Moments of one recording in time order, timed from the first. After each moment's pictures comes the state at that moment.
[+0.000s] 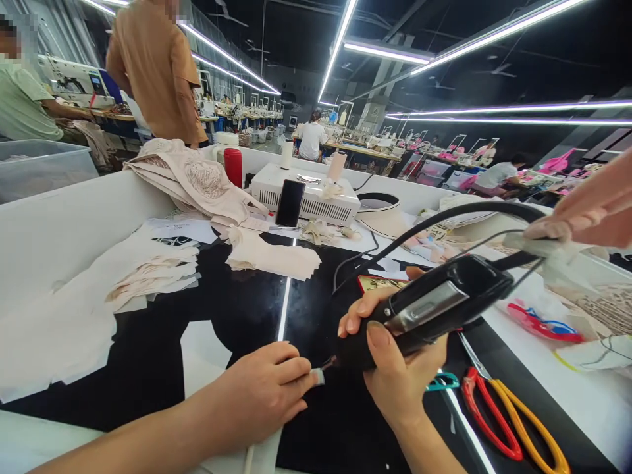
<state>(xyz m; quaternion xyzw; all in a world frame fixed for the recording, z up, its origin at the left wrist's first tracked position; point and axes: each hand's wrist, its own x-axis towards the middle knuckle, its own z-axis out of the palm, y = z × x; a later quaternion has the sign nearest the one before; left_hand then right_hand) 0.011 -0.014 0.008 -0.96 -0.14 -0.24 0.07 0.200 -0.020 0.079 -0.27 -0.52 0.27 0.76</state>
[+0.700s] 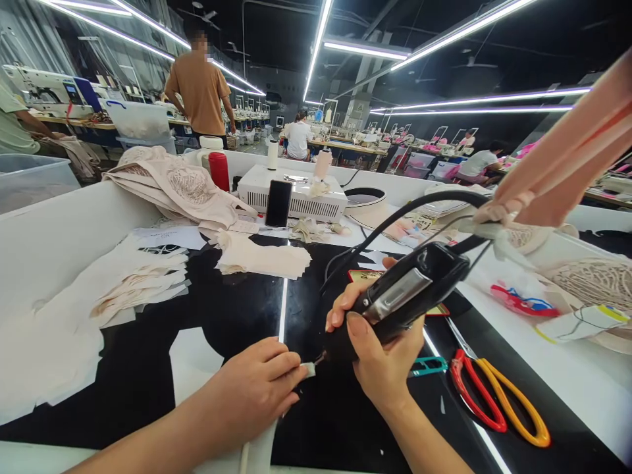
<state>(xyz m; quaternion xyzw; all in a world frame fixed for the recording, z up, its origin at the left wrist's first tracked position) 0.003 -0.012 0.012 -0.95 -0.16 -0.25 0.06 0.198 -0.019 0.077 -0.28 -0.52 0.27 0.76</state>
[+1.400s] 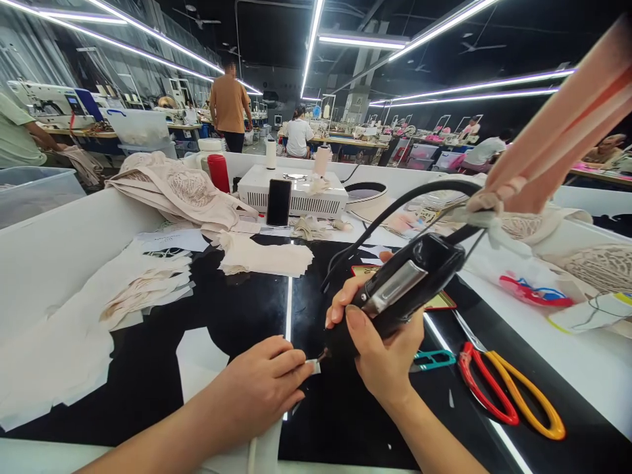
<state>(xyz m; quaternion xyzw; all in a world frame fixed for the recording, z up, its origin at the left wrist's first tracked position) 0.001 -0.011 0.015 -0.96 -0.16 -0.23 0.06 0.192 -0.018 0.078 -0.28 -0.52 0.27 0.76</state>
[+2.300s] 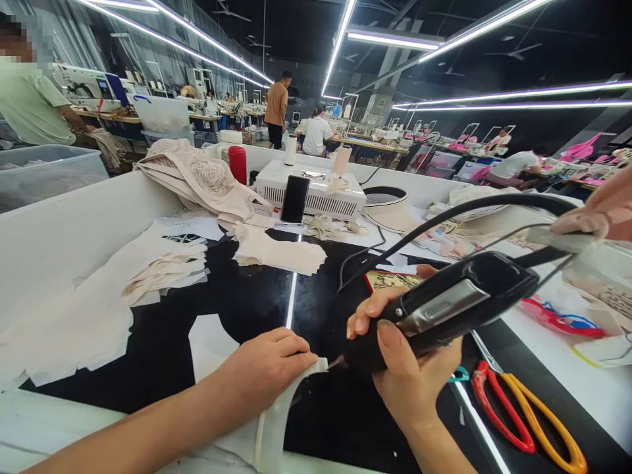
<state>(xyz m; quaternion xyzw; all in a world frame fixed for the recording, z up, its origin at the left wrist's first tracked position) 0.000 -0.009 0.013 -0.94 -0.20 -0.26 -0.08 0.198 -0.032 0.080 -0.30 -0.51 0.27 0.76</state>
